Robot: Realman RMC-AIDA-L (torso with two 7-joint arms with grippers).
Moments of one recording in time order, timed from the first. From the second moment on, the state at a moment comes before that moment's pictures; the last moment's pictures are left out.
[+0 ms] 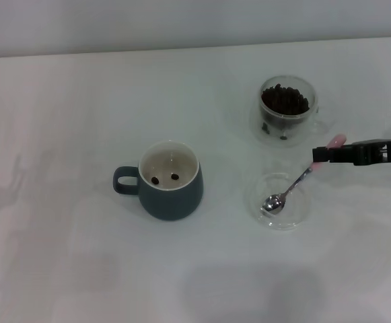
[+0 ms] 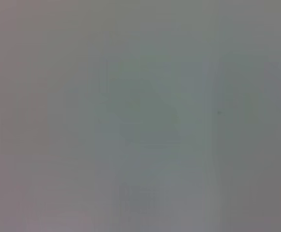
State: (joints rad) left arm -0.26 -2.08 2.69 0.22 -1.19 1.43 -0.01; right arm 0.47 1.85 -0.84 -0.47 1.21 1.44 -1.25
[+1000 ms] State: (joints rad) left arm -0.25 -2.08 2.69 0.22 -1.19 1.43 -0.01; right arm 0.46 1.86 -0.84 -0.48 1.19 1.31 -1.23
